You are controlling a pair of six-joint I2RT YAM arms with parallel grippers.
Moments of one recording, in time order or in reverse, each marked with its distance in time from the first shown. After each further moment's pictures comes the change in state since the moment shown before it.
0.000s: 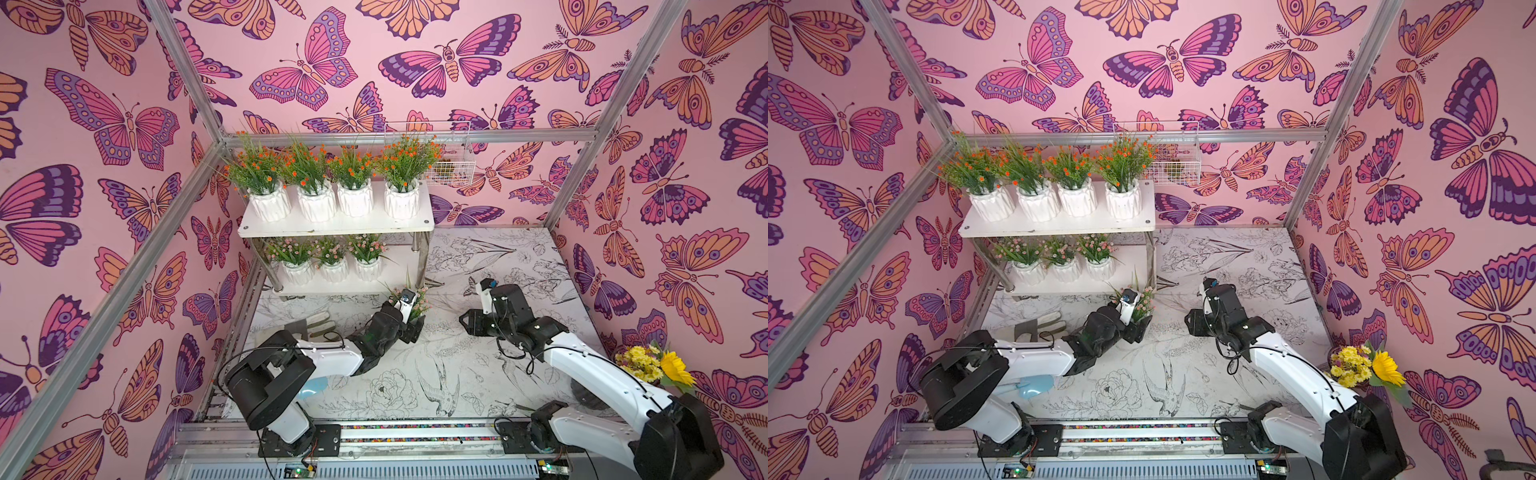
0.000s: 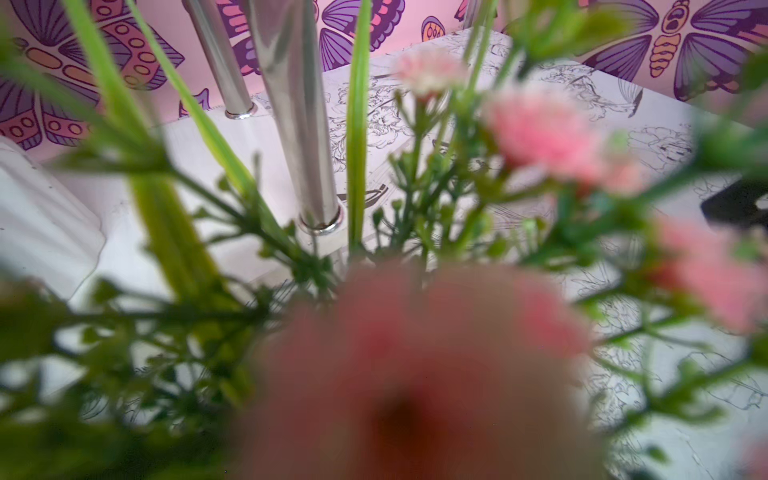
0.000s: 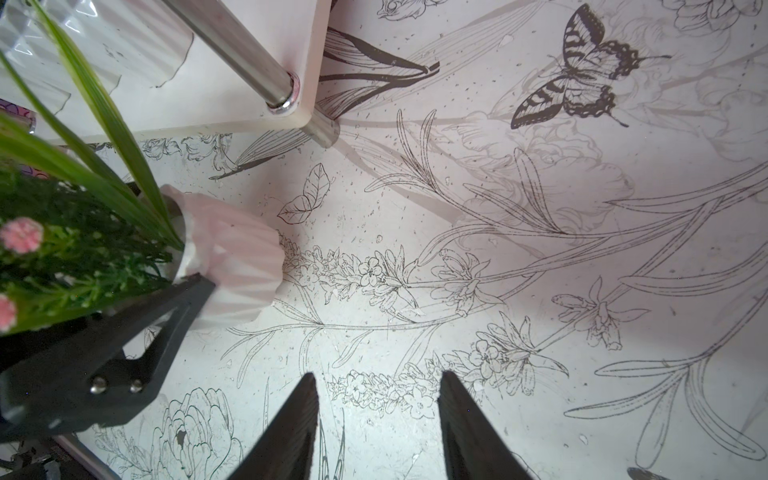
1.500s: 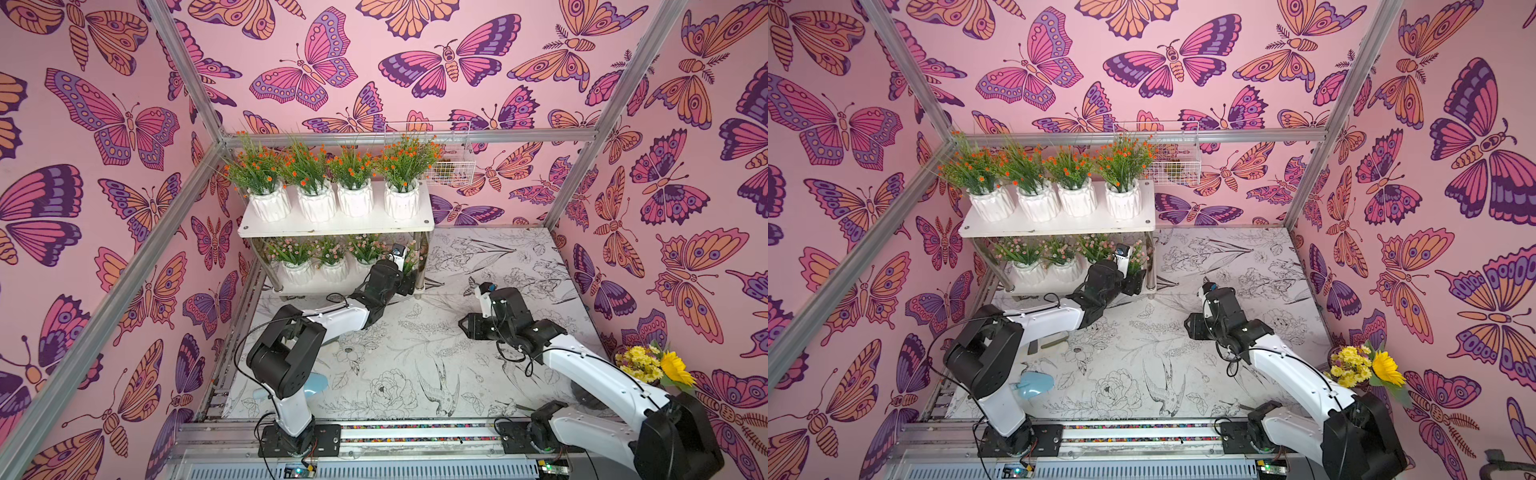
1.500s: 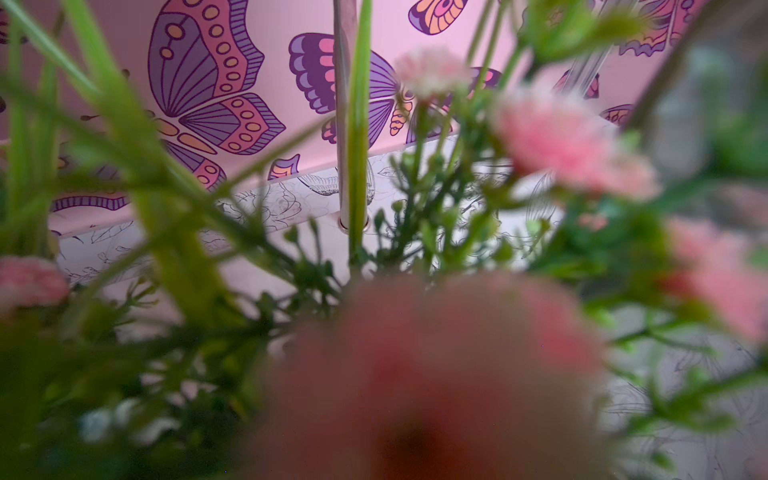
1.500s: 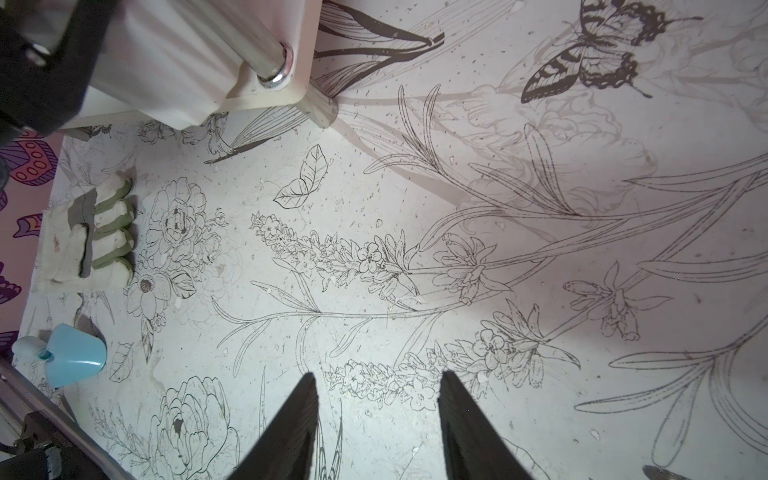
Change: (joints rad) left arm 0.208 0.203 0.402 -0.147 0.040 0.006; right arm 0.000 -0.004 -0.038 0.019 -0.024 0.000
